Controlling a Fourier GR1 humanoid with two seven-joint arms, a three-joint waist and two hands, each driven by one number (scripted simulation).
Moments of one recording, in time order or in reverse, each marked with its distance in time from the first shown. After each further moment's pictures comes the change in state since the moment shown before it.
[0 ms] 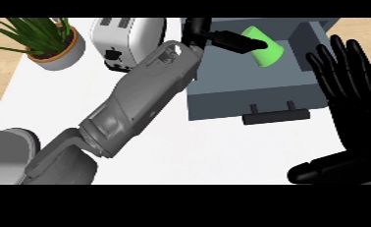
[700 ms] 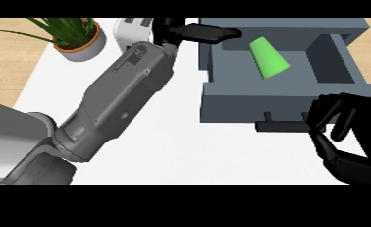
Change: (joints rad) left arm 0.153 0.102 0.121 -0.218 0.082 -0.063 -0.021; right arm 0.047 -0.123 -0.007 -0.067 0.023 0.113 0.031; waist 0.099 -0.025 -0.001
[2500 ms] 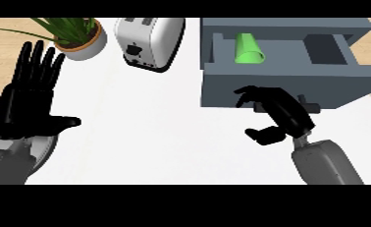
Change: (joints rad) left arm 0.981 0.480 0.259 -0.785 0.049 -0.313 0.067; right arm -0.162 -0.052 0.326 0.648 0.995 -0.163 -0.354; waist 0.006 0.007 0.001
